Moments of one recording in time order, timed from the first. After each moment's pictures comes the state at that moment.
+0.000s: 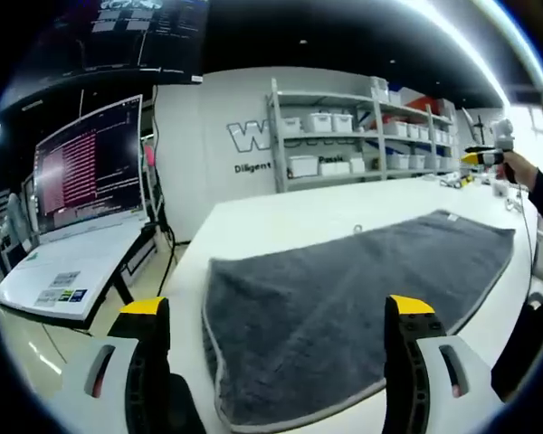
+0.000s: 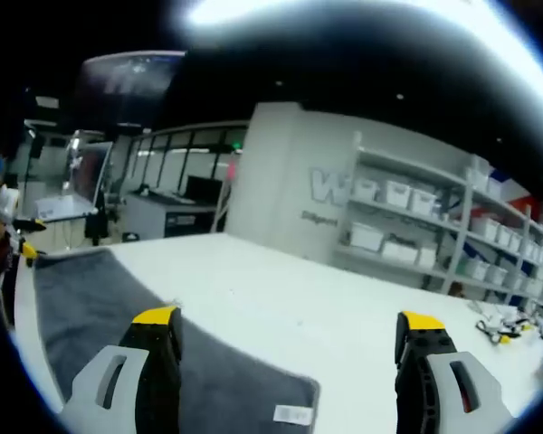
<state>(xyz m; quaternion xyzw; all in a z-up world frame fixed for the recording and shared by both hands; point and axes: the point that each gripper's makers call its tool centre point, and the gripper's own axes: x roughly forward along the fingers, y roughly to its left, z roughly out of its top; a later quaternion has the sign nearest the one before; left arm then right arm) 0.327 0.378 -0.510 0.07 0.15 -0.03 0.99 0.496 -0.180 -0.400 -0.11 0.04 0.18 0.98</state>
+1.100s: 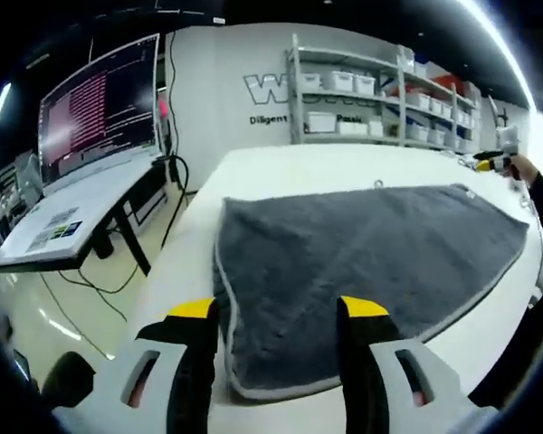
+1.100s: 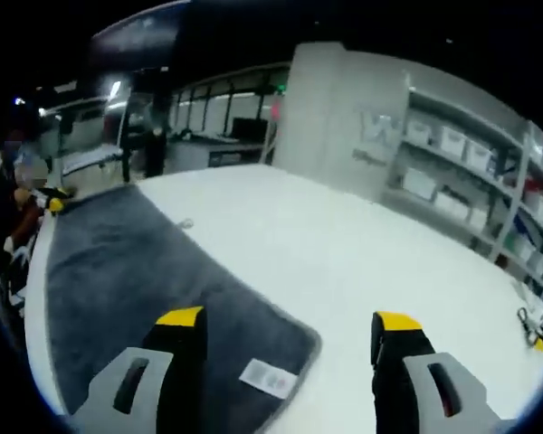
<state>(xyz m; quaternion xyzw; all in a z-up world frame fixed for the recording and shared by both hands) 0.309 0.405 -0.564 0.05 0.27 0.02 0.96 0.563 -0.200 -0.506 -0.16 0.22 0.32 0.91</state>
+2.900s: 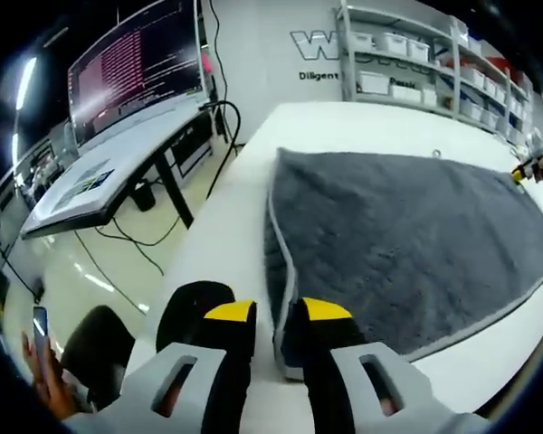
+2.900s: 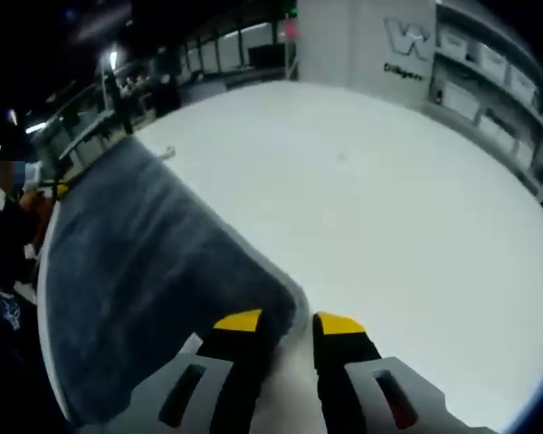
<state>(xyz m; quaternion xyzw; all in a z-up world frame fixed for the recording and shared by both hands) 0.295 0.438 -0.581 0.02 0.35 0.13 0.93 0.605 -0.219 -0.603 -0.14 0.40 0.35 0.83</state>
